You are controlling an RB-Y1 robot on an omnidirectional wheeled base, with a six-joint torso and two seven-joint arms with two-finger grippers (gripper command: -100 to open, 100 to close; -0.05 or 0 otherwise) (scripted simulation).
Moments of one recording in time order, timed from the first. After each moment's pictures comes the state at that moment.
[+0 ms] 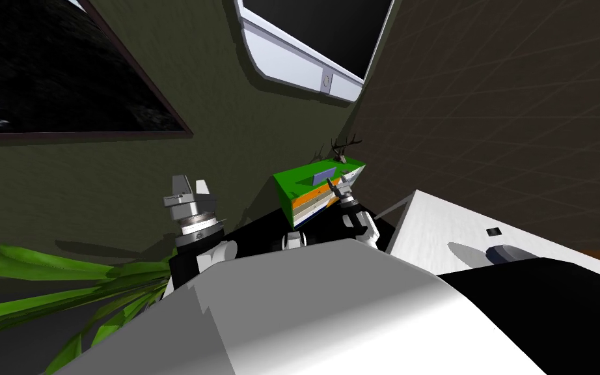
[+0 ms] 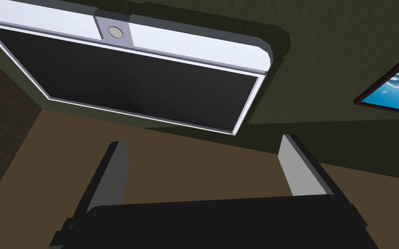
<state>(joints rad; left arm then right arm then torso) 0.52 0.00 0.07 -2.33 0.11 -0.48 -0.12 0.23 -0.17 -0.26 -1.87 0.64 -0.60 0.61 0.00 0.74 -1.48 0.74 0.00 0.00</state>
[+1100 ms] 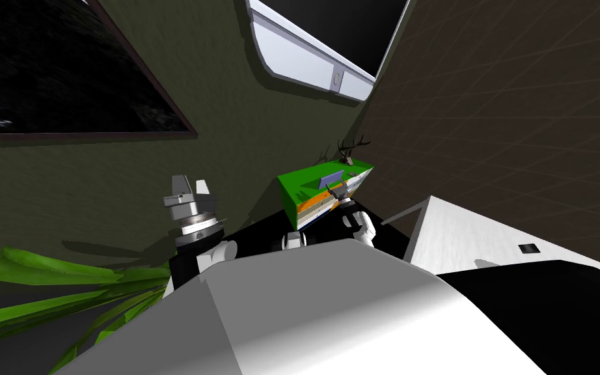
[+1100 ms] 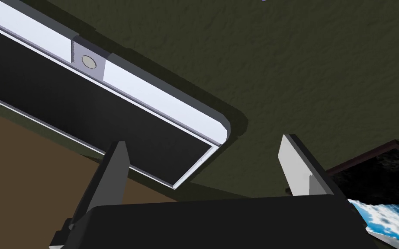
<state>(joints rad) 0.52 0.00 0.07 -2.33 0.11 -0.48 -0.12 0.15 -0.14 -0.35 -1.68 0.84 -0.64 0.88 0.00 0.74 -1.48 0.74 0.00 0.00</state>
